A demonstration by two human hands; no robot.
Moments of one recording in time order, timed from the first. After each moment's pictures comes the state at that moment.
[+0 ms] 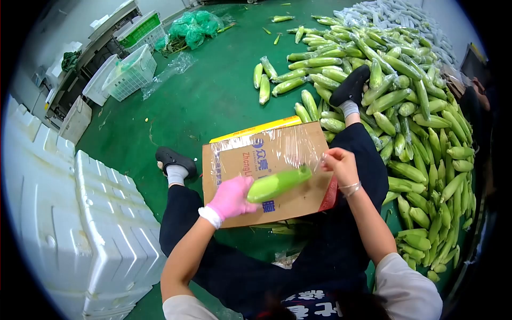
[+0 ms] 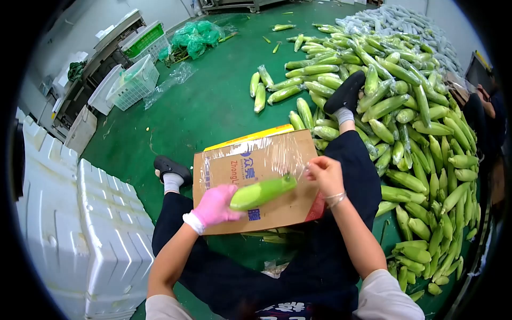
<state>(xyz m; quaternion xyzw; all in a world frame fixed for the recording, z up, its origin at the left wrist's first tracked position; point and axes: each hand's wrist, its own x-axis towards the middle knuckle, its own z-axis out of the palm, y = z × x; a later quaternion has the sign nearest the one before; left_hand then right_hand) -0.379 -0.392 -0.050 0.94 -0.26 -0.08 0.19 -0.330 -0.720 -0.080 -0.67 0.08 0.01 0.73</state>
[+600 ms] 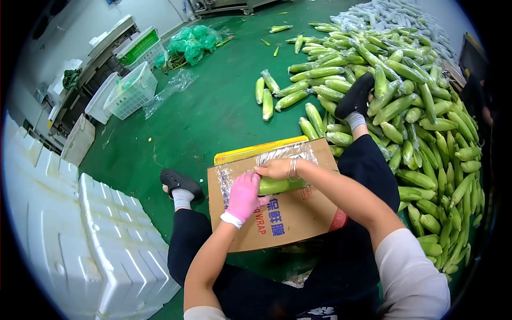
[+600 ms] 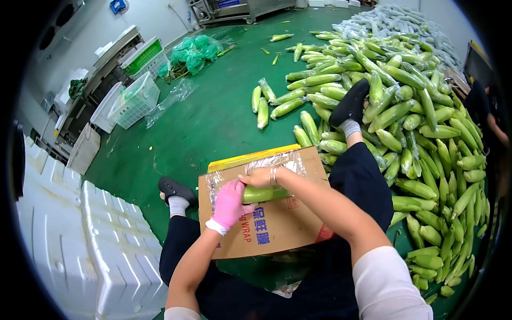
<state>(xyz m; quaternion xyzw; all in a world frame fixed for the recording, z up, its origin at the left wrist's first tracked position) -0.317 -0.409 -0.085 0.97 -0.20 0.09 0.12 -0.200 -0.568 -0.094 -0.81 -0.30 0.34 0.37</state>
